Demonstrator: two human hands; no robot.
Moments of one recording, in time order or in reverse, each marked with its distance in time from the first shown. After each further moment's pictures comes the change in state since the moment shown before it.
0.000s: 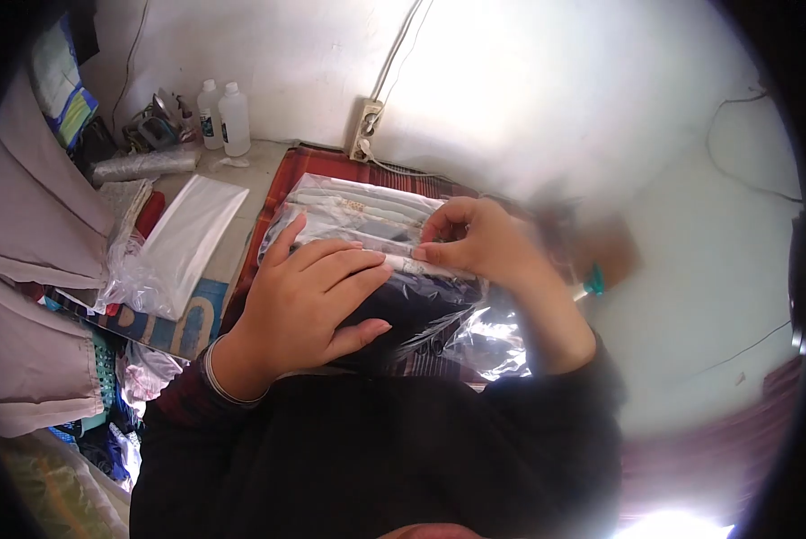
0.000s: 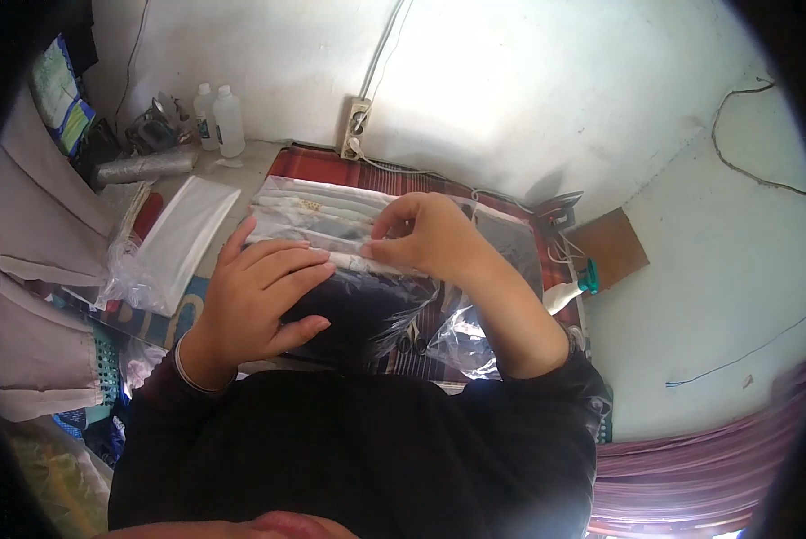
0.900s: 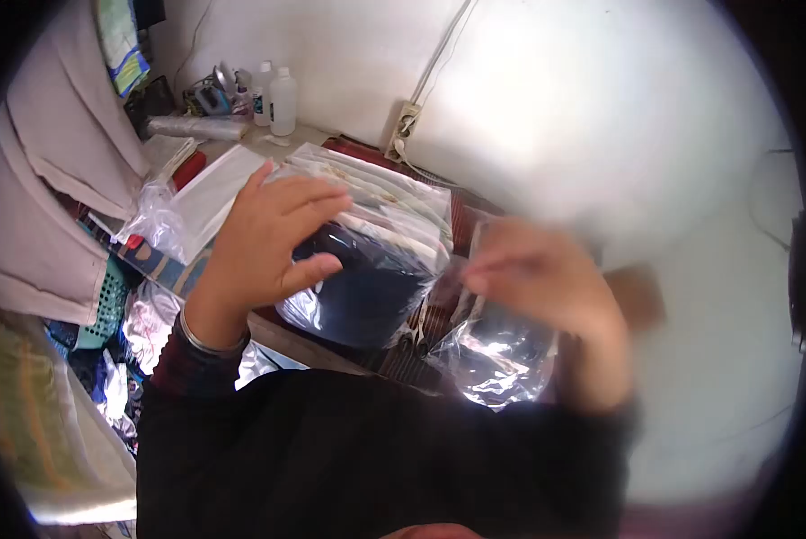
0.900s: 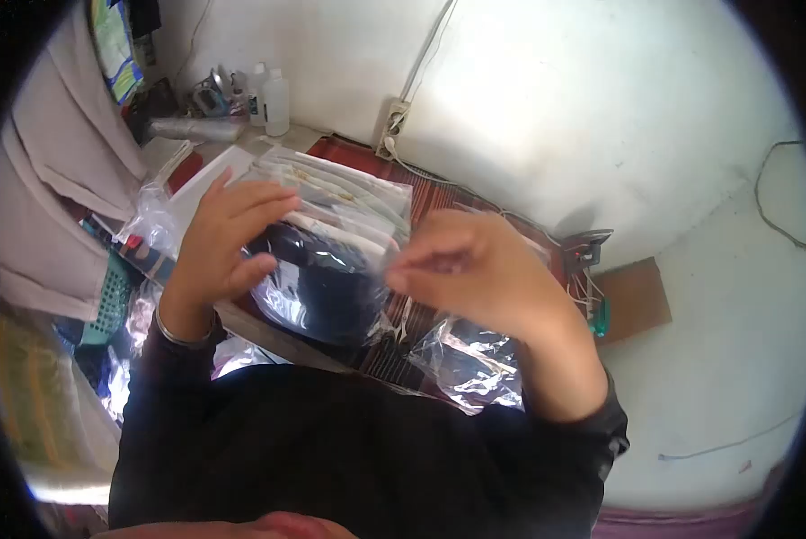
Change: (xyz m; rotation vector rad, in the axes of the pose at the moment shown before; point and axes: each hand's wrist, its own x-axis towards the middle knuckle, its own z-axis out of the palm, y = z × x) left_hand 0.012 0.029 -0.001 0.149 -0.057 -0.230; right_hand -0.078 0.015 -0.069 0.131 -0.145 -0.496
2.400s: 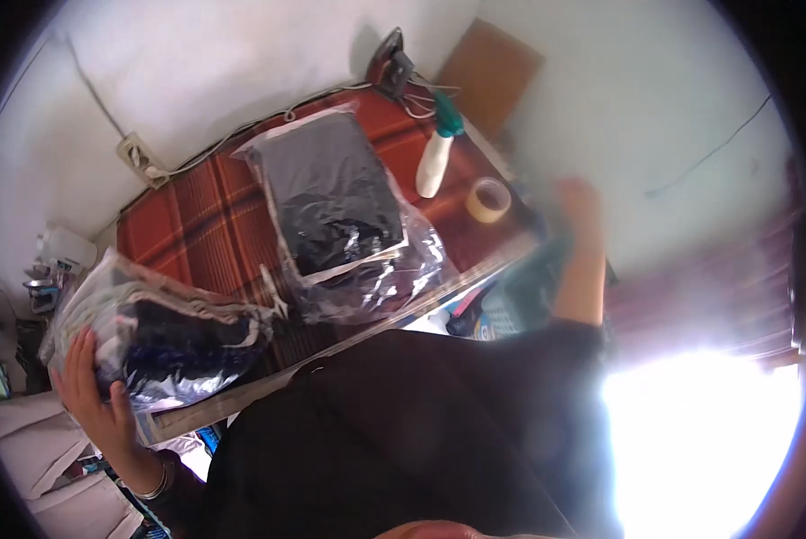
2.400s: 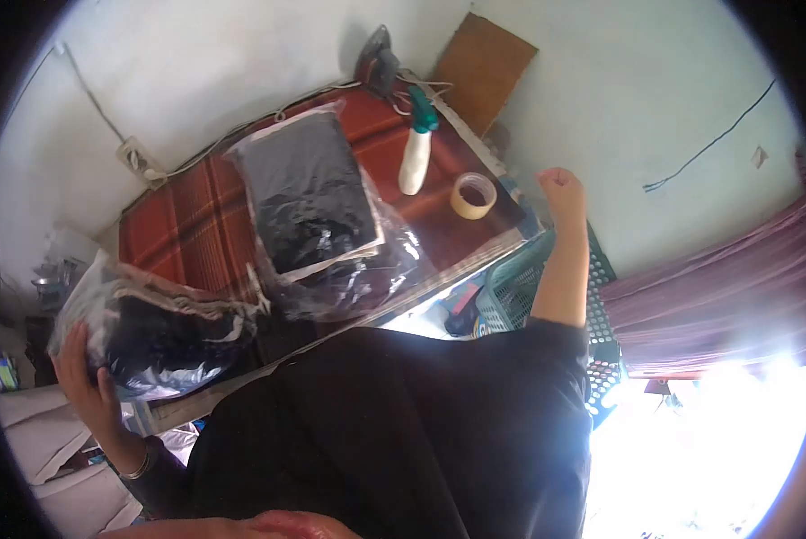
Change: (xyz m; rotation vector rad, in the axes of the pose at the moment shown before) left_hand 0.022 0.031 0.046 0.365 -0.156 0.077; right_hand -0.460 0.273 -0.088 -0.449 1.303 1.081
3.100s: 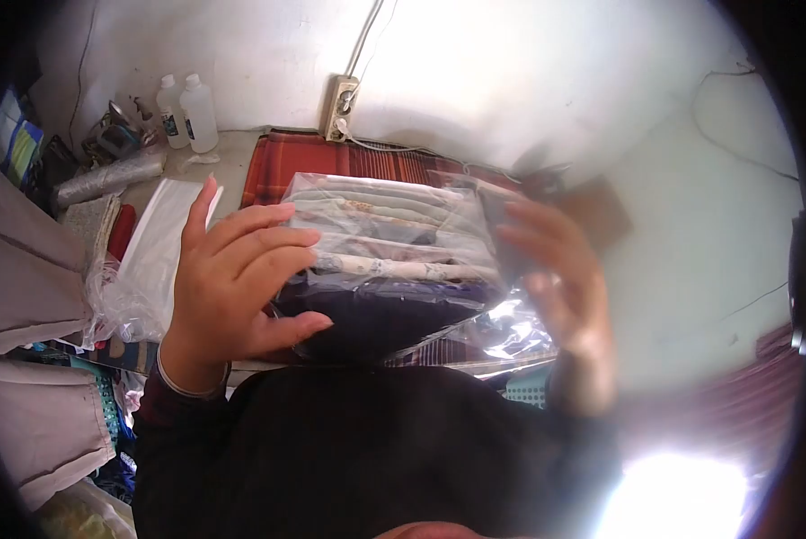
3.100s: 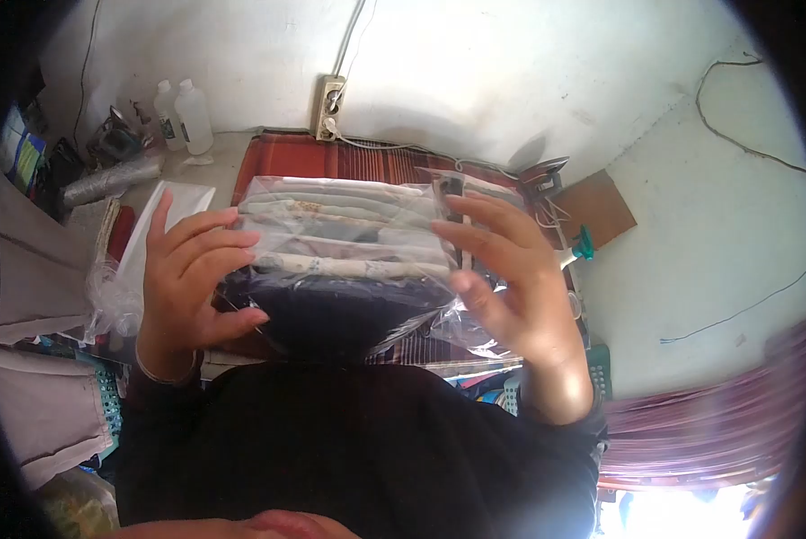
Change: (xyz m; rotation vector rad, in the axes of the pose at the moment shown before) left_hand -0.032 -0.148 0.000 -0.537 0.321 0.228; right_hand -0.298 -0.497 0.081 0.154 -0.588 -1.262
